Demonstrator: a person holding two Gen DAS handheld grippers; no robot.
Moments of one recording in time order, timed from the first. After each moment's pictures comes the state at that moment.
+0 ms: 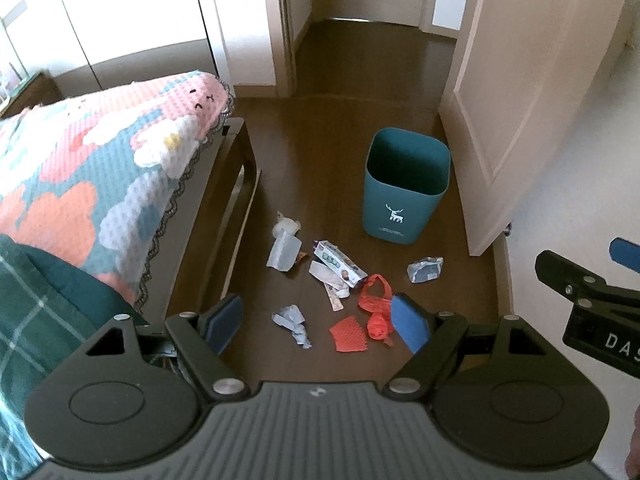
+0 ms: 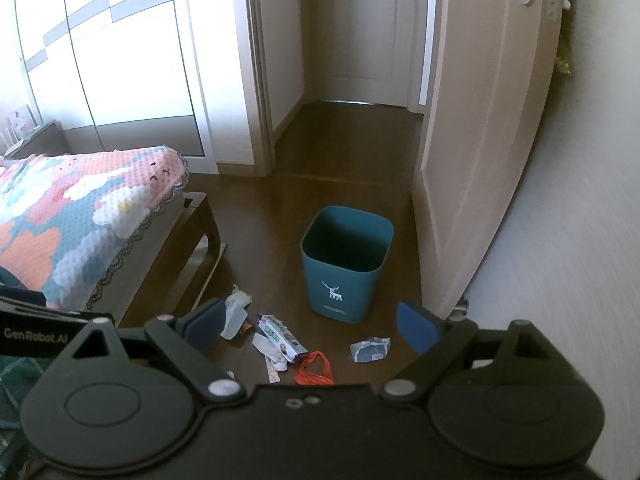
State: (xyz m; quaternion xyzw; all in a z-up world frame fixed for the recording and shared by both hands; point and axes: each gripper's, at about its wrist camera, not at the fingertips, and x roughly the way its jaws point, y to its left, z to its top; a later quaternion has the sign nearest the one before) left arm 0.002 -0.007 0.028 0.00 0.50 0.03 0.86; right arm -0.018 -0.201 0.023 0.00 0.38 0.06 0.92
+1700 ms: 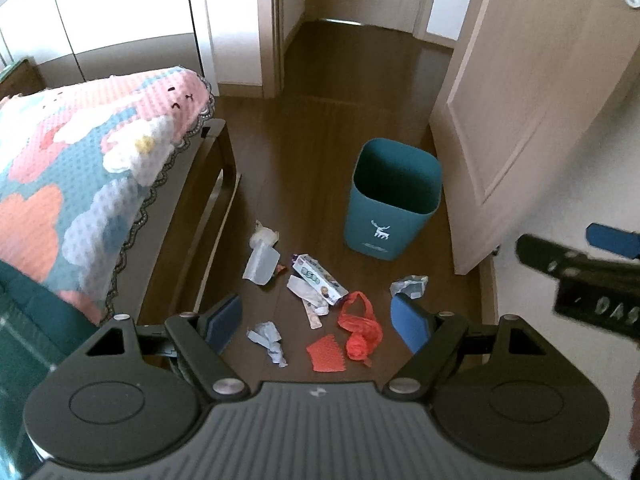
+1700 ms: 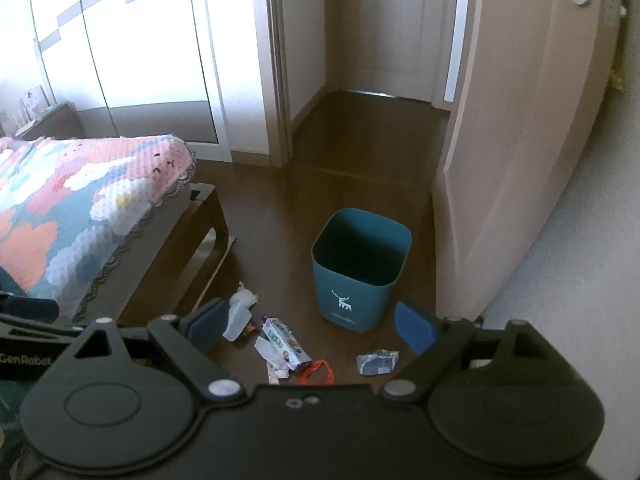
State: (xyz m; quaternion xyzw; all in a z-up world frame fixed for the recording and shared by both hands) left arm 0.066 0.015 -0.006 -0.03 0.50 0.01 0.86; right arm 0.063 -0.193 0.007 -0.02 0.40 0.09 0.91
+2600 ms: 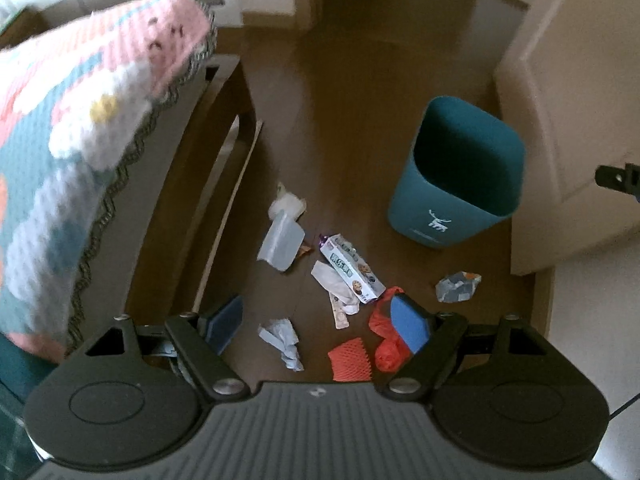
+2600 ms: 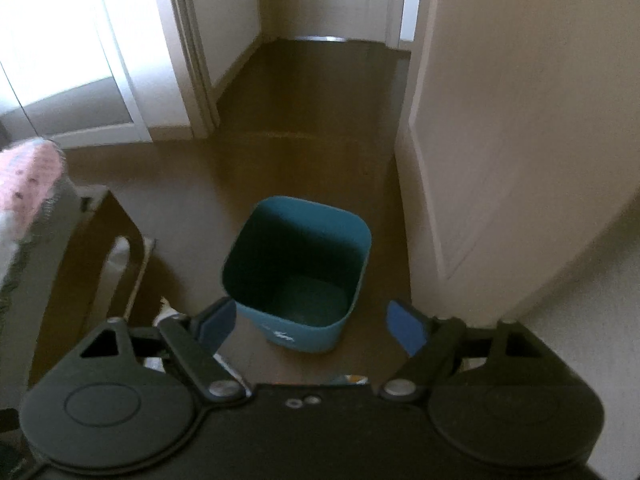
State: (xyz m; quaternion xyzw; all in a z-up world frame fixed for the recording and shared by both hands) left arm 0.251 0.027 -0.141 -0.05 0.60 0.07 0.80; right arm 0.305 -0.266 -0.127 -0.01 0.48 0.02 0.88
